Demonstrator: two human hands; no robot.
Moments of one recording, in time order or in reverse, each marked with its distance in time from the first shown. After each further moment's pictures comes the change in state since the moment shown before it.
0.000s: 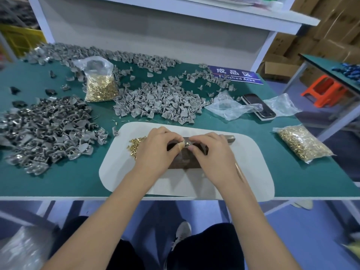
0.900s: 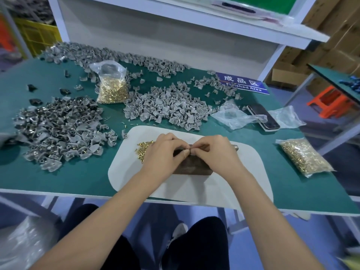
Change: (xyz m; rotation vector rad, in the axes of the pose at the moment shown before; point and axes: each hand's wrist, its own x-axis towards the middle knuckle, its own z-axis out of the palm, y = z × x) left_hand 0.001 0.003 -0.007 -0.028 -0.048 -0.008; right_hand 0.040 -0.009 -0.016 -0.002 -0.319 0.061
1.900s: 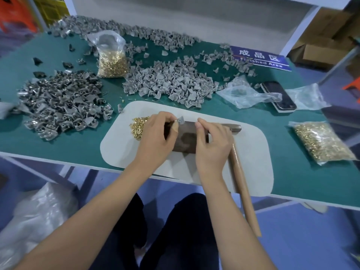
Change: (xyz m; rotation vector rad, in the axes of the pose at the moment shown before) left_hand -0.020 0.001 0.031 -0.079 0.344 0.069; right_hand -0.028 0.021 0.060 0.307 0.777 -0.156
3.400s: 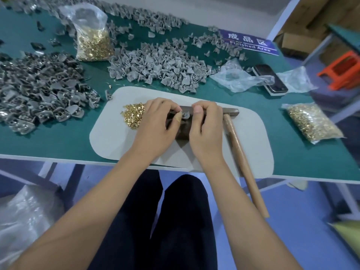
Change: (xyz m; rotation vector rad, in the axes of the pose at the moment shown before) left_hand 0.001 -0.008 0.004 0.036 -0.150 0.078; right_hand -0.005 -0.007 0.005 0.022 -0.189 -0.006
